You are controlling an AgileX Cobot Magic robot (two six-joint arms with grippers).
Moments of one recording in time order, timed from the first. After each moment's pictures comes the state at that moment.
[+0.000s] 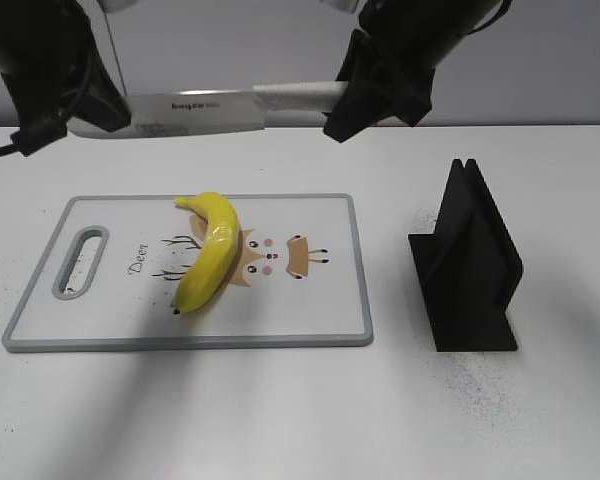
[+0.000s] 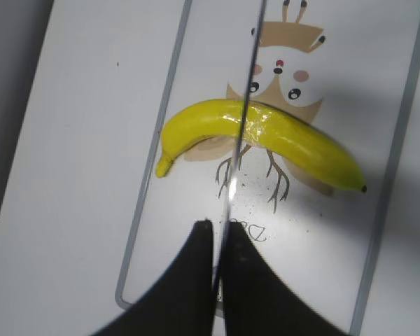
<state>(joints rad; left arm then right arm) -0.33 1.60 -1.38 -0.32 0.96 1.27 0.39 1.93 -1.72 0.56 1.09 -1.33</state>
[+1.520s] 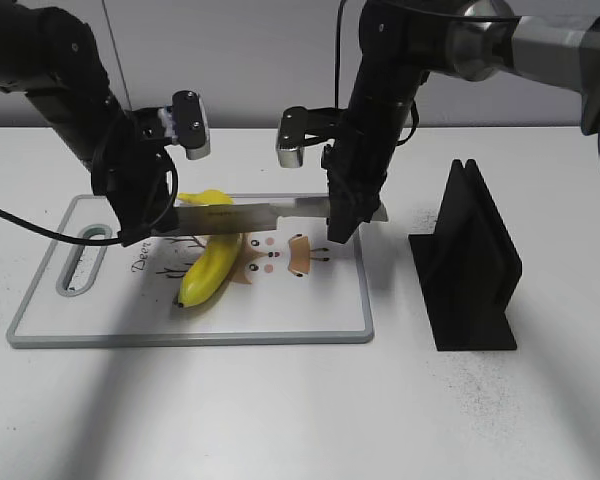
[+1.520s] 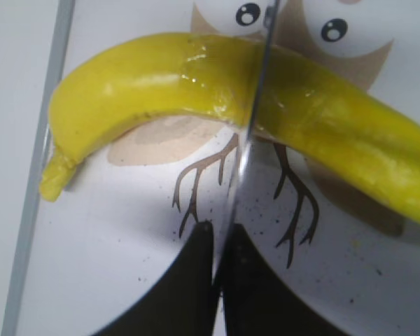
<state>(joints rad) -0.32 2.06 -1.41 -0.32 0.78 1.30 0.45 2.44 -2.04 0.24 1.23 -1.09</state>
